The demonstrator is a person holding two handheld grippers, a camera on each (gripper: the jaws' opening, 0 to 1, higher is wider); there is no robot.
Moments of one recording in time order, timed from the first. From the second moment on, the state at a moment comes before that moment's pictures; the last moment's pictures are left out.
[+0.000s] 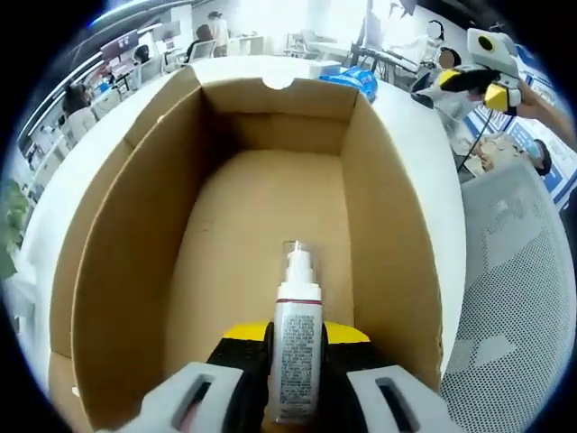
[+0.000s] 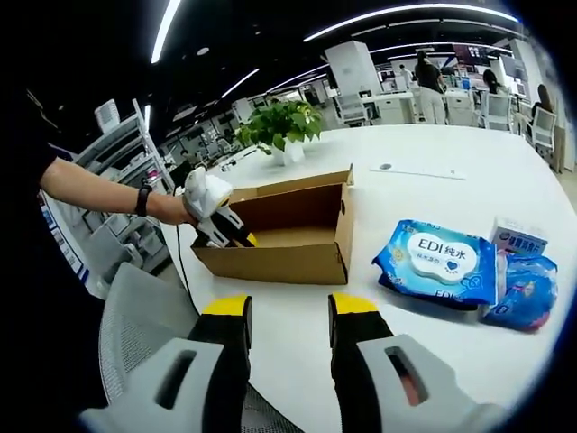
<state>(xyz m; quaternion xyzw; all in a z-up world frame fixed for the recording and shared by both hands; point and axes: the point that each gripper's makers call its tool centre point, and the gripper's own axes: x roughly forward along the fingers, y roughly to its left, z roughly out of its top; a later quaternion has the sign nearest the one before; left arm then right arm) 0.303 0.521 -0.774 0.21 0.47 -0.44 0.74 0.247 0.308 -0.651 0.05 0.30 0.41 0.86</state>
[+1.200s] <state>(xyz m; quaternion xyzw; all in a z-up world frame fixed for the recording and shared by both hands) 0.311 0.498 -0.676 0.17 0.36 -0.44 0.80 0.290 0.370 -0.636 -0.01 0.28 0.48 0.83</state>
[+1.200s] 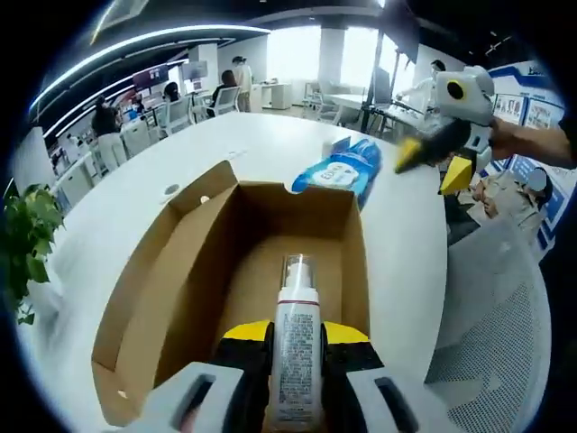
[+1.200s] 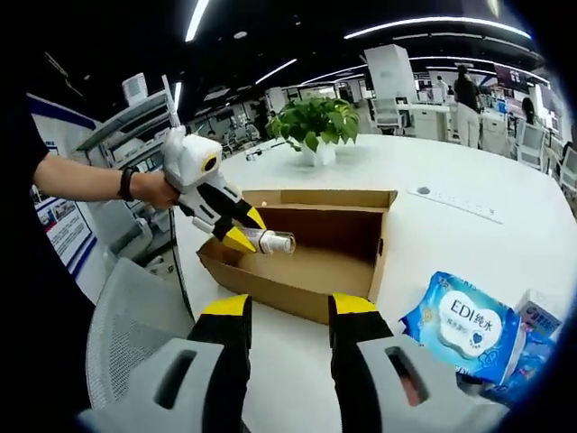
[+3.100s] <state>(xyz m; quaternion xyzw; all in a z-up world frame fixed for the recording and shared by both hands) 0.237 0.384 -0.577 0.18 0.25 -0.67 0.68 0.233 0.397 -0.568 -0.15 0.20 0.65 0.72</state>
